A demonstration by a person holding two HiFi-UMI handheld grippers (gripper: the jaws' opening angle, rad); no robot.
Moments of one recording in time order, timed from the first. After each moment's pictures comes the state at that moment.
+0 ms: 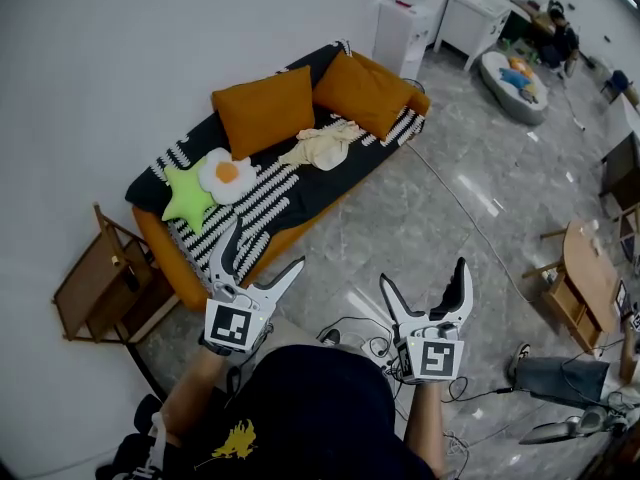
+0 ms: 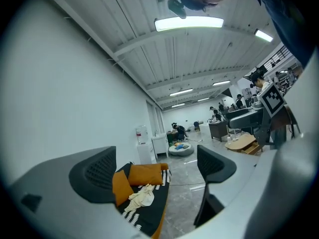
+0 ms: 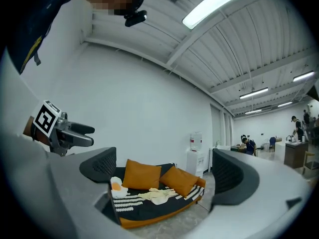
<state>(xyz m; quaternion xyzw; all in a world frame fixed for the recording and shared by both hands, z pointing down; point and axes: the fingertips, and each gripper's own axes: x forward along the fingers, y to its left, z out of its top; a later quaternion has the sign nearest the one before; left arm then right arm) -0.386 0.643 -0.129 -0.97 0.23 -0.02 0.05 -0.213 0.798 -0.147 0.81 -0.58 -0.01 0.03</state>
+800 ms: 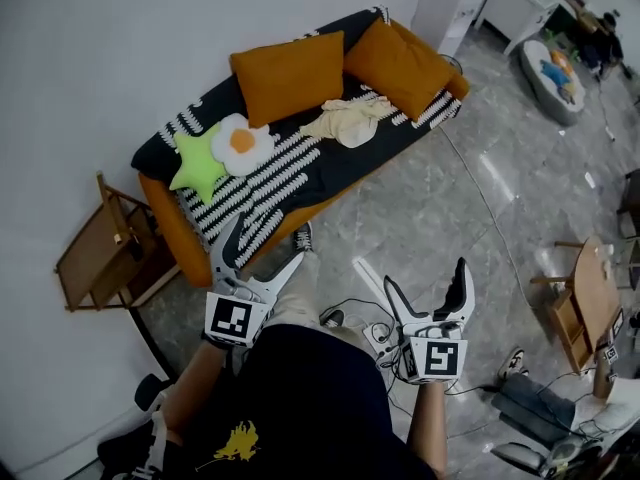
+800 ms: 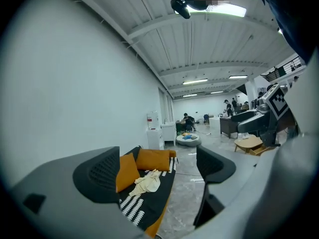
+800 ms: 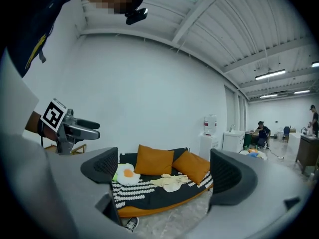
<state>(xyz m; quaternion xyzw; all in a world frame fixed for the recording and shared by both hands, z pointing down) -0.376 0.539 -0.073 -0.95 0.29 -0.08 -0.01 -0.187 0.687 -0.084 0.77 -0.63 0.07 0.07</state>
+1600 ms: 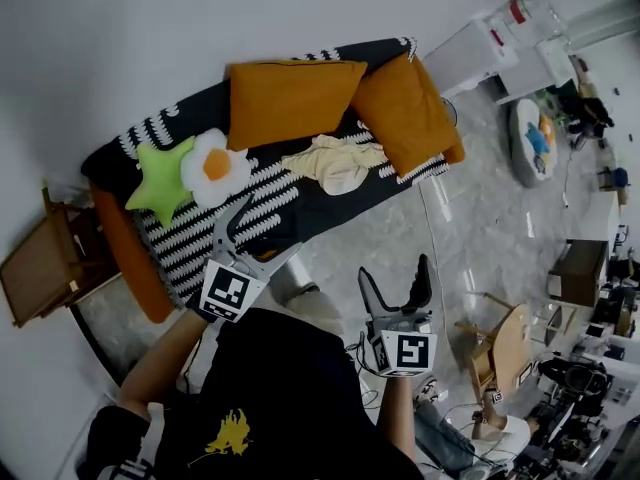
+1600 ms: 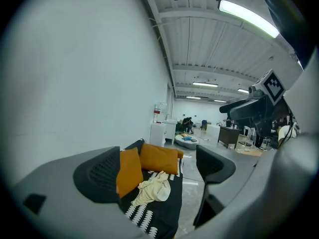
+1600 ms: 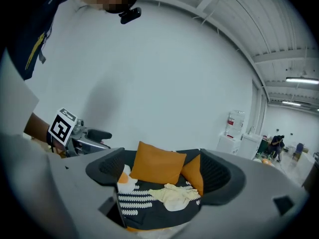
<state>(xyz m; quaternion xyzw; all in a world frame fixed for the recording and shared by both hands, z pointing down) -0.362 0.179 0.053 -0.96 0.22 -0.11 -0.10 -0.216 0.293 -0.032 0.72 -0.66 0.09 0.20</state>
